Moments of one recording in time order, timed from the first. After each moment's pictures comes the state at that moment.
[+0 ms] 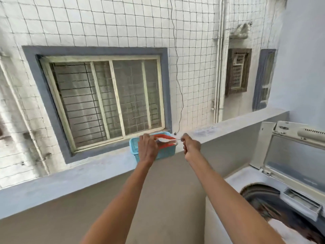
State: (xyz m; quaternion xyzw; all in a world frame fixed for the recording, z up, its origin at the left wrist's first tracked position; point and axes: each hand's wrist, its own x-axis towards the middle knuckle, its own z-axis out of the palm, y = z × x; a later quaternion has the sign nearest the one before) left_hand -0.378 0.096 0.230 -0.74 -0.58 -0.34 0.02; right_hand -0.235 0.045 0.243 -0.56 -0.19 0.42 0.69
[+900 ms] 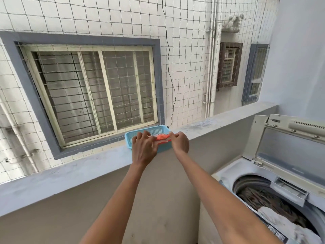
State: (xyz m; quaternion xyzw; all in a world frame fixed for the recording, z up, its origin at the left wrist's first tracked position) left_hand -0.399 0.095 0.199 -0.79 -0.47 -0.35 0.17; right_hand -0.258 0.077 0.212 -0.75 -0.38 0.16 0.52
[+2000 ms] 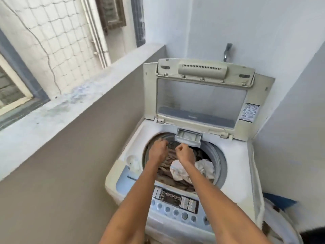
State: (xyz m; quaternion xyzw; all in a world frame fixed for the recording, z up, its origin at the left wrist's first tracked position) left_hand 0.065 0.049 -0.027 -0.95 -0.20 -0.07 -0.22; right_hand 0.121 -0.060 -0.042 -0.92 -0.09 0.14 0.35
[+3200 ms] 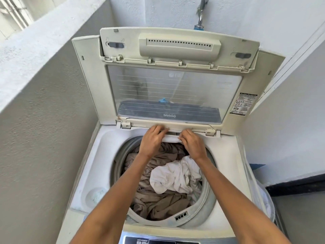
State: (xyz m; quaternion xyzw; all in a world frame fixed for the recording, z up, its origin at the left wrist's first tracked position) left_hand 0.229 0.074 -0.106 -0.96 0.10 -0.23 -0.13; right_hand 0.273 -0.116 -0.097 -0.93 -0.26 -0.12 0.24
